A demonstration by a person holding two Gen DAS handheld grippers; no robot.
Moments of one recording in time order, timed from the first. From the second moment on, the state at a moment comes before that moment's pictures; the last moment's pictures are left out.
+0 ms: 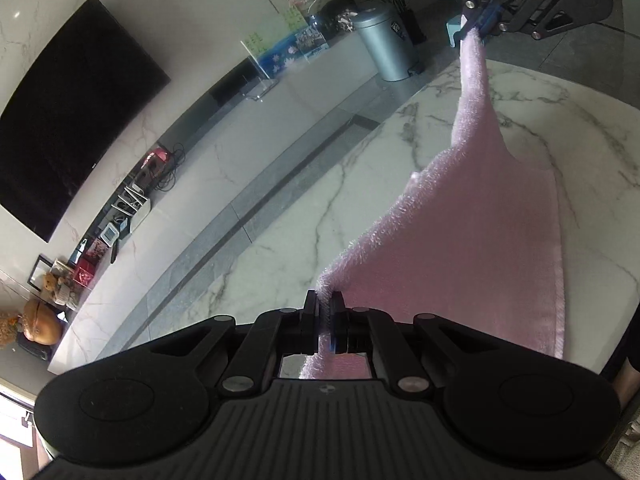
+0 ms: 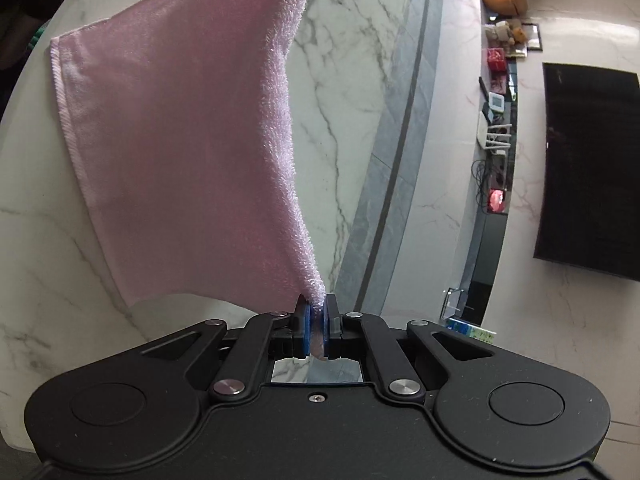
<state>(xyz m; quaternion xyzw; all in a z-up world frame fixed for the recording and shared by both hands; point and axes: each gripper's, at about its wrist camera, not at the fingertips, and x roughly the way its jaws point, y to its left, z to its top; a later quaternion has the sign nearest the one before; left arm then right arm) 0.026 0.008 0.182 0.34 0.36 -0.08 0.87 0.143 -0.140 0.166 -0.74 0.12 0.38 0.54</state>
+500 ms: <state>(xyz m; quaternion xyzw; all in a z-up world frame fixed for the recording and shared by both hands) 0.133 -0.010 0.198 0.38 0.31 -0.03 0.87 0.165 -0.138 0.189 -0.67 0.13 0.29 0.67</state>
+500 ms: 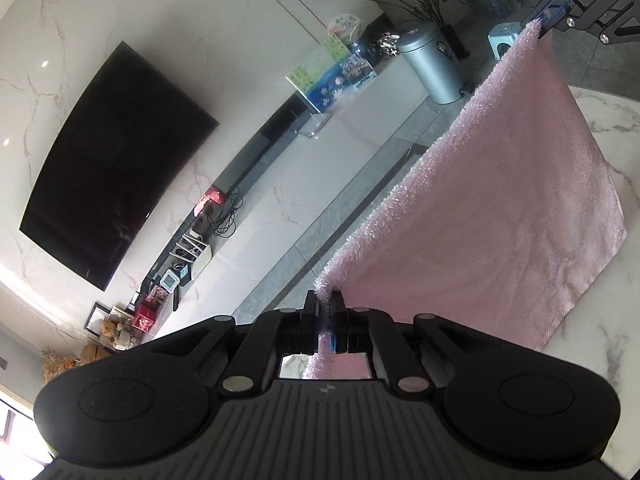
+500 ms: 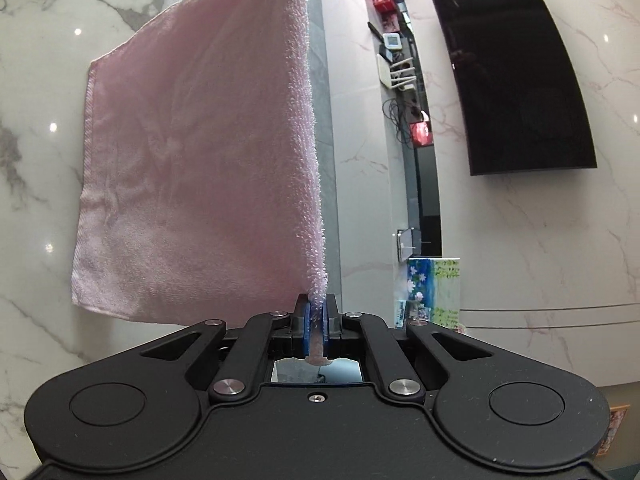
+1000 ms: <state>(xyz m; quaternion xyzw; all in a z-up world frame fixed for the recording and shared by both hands) 0.170 -0.027 0.200 0.38 0.27 -0.05 0.88 0.189 -0.143 0.192 -0.66 0.11 0.25 0.70</state>
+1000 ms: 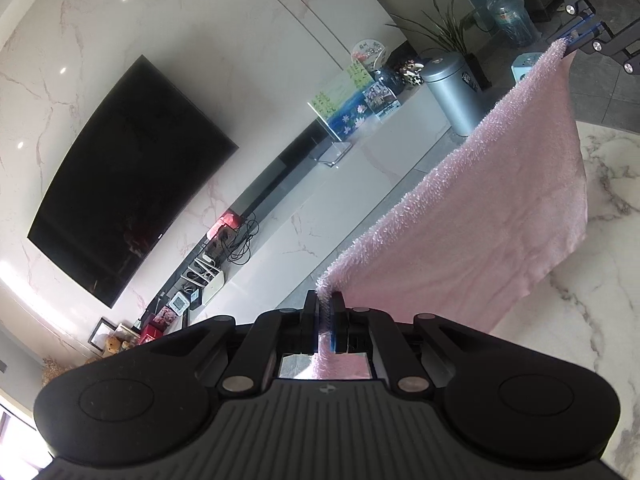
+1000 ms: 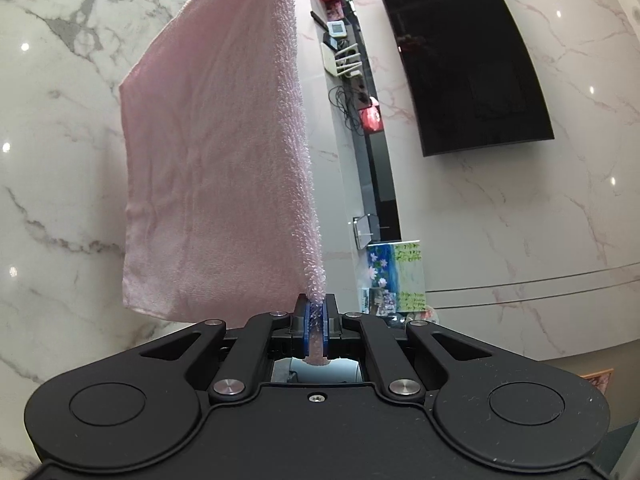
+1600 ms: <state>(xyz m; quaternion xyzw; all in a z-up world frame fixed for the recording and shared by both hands) 0.006 -0.022 0.071 0.43 0.35 -0.23 0.80 0.070 -0.205 0.076 -0.63 0.25 0.42 0.61</state>
